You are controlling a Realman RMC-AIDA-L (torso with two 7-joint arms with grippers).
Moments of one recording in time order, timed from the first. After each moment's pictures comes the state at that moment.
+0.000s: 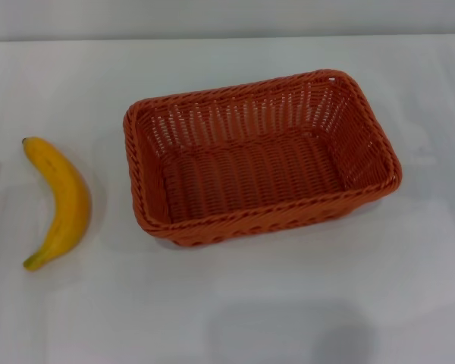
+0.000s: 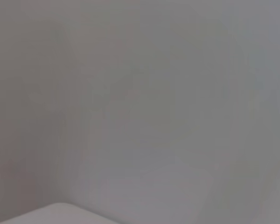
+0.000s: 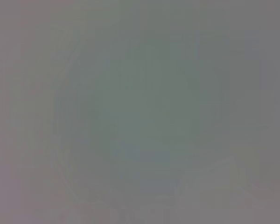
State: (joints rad) left arm -0.34 -2.08 2.84 0.14 -1.72 1.26 -0.34; right arm 0.57 2.02 -0.59 -0.08 2.42 1.07 -2.71
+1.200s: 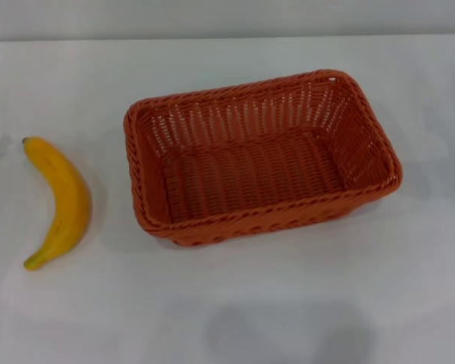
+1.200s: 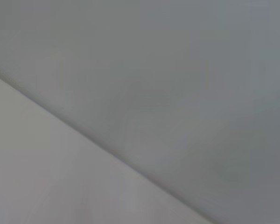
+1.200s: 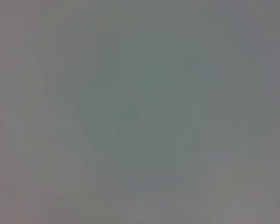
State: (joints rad) left arm -0.53 -1.93 2.84 -0.64 -0.72 1.45 -1.90; right arm 0.56 2.02 -0.69 -0.10 2.41 0.90 -2.75
